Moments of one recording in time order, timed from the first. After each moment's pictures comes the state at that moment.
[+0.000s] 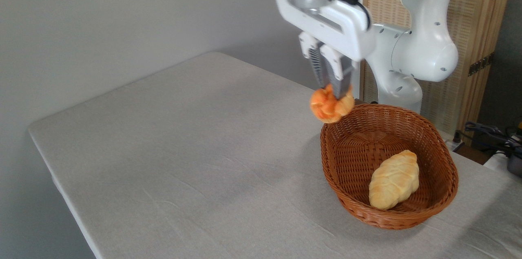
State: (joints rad) arm -0.03 -0.46 0.20 -2.09 0.04 1.41 1.10
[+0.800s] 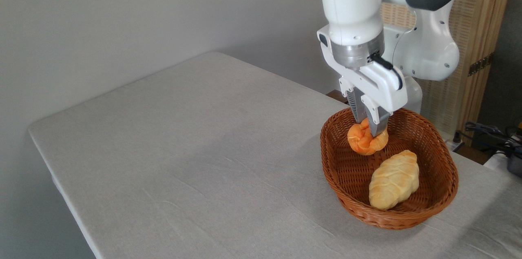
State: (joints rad) arm 0.03 -0.66 0.22 -2.54 0.14 1.61 1.21
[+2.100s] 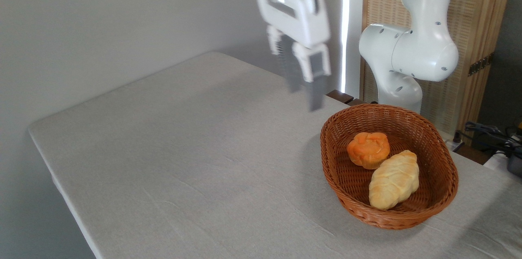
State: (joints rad) arm -0.01 -0.42 0.04 -2.06 0.10 1.59 1.11
